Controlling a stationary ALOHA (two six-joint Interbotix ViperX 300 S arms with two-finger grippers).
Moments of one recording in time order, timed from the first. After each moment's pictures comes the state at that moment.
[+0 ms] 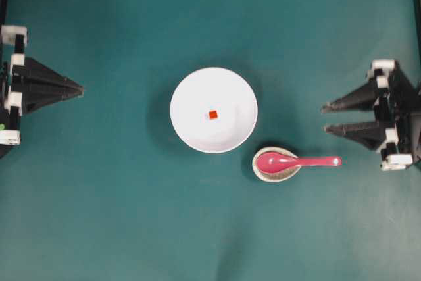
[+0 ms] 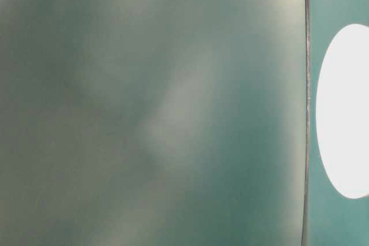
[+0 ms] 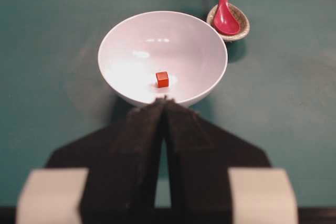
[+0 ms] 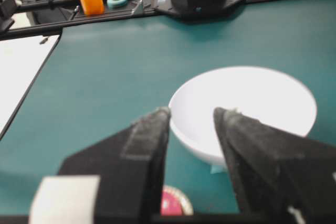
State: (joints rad) left arm 0.04 -0.98 1.15 0.01 0.13 0.01; right arm 0.19 -0.59 1.39 0.25 -0.77 0.01
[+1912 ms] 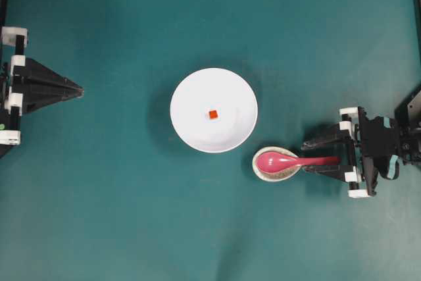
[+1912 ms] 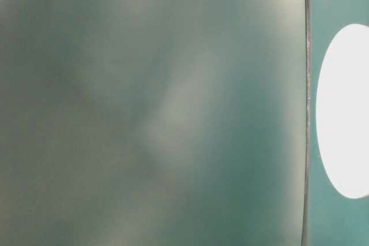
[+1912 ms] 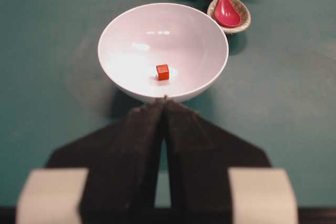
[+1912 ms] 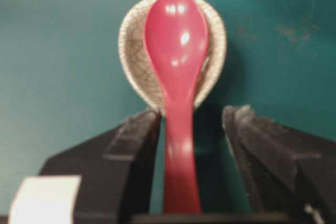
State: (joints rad) left arm 0.04 -0.98 1.15 0.01 0.15 0.01; right arm 0.44 0.16 1.37 0.41 -1.13 0.06
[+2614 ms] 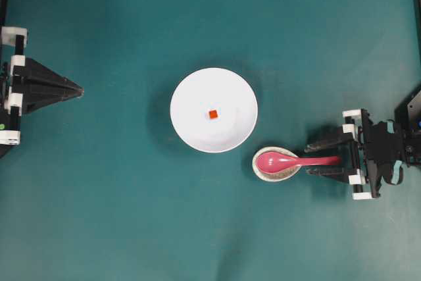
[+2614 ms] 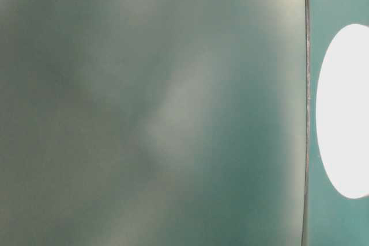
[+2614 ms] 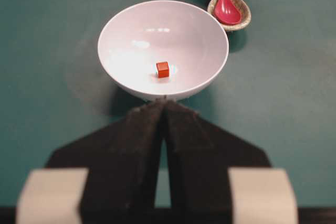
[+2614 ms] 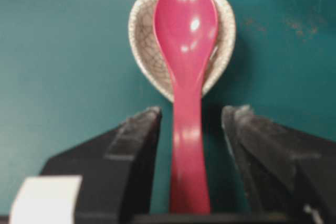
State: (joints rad) left arm 0.04 -0.98 1.15 0.01 0.17 0.01; right arm 0.47 0.16 1.38 0.45 -1.13 0.02
